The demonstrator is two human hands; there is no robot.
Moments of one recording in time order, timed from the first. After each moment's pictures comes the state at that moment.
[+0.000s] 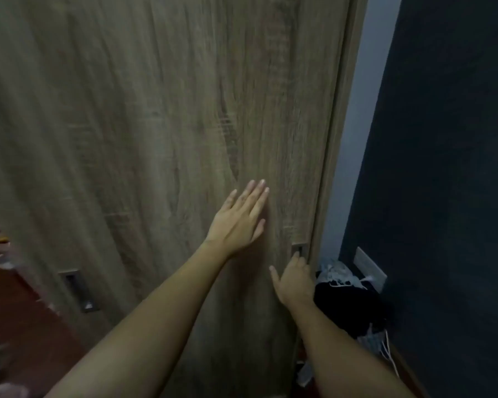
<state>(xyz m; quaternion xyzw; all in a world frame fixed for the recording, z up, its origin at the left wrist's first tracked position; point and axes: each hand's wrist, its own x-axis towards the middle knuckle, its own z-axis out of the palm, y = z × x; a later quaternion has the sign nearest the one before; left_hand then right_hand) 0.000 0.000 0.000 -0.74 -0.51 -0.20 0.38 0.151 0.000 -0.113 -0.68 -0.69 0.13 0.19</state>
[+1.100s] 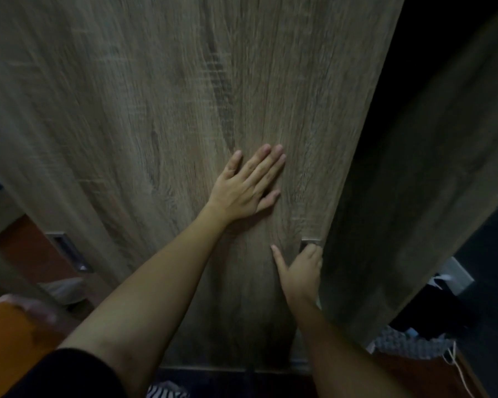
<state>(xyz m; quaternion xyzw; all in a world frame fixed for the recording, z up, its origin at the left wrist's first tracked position) -0.224 0.005 -0.020 -0.62 -0.43 -0.22 0.61 -0.063 -0.024 -0.149 -0.66 -0.64 0.15 0.36</state>
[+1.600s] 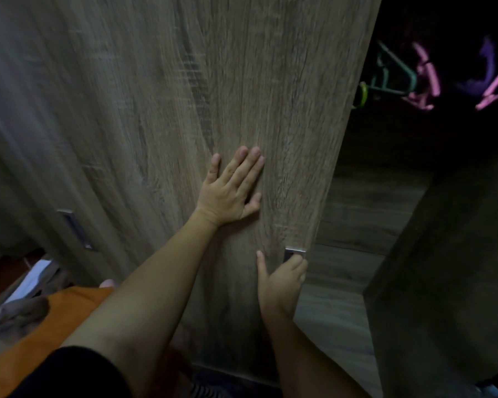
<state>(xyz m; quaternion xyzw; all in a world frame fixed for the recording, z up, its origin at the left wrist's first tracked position) -0.416 -0.078 -0.029 -0.58 -0.49 -0.22 0.62 -0.262 -0.105 -0.151 -0.61 -0.63 0.19 0.43</state>
